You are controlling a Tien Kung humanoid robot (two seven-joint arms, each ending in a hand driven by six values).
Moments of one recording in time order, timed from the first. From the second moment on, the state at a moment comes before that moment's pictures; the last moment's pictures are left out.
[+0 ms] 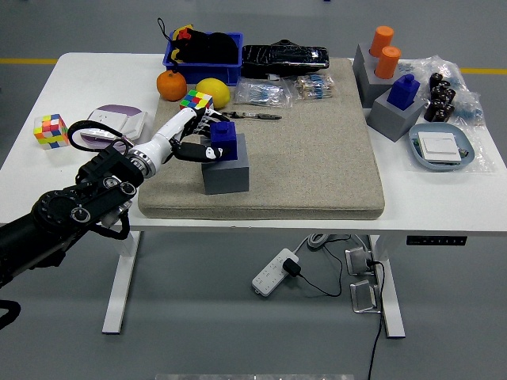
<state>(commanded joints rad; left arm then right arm) -0.89 0.20 -0.33 -0.68 0.77 0.15 -0.29 0.01 -0.29 1.43 0.33 -1.17 0.11 -0.15</state>
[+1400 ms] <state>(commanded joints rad) -0.82 0.34 -0.41 -0.65 0.79 0.17 -0.33 0.01 -0.28 1.44 0.33 -1.17 0.11 -0.15</state>
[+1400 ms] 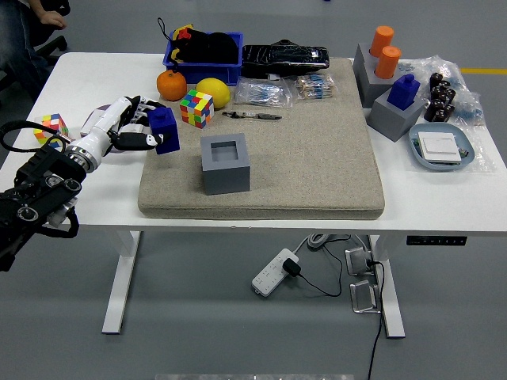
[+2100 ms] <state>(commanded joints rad) -0.78 0.25 -0.30 -0.59 0.75 0.17 -0.32 0.01 -0.28 1.43 0.33 -1.16 0.11 -0.15</state>
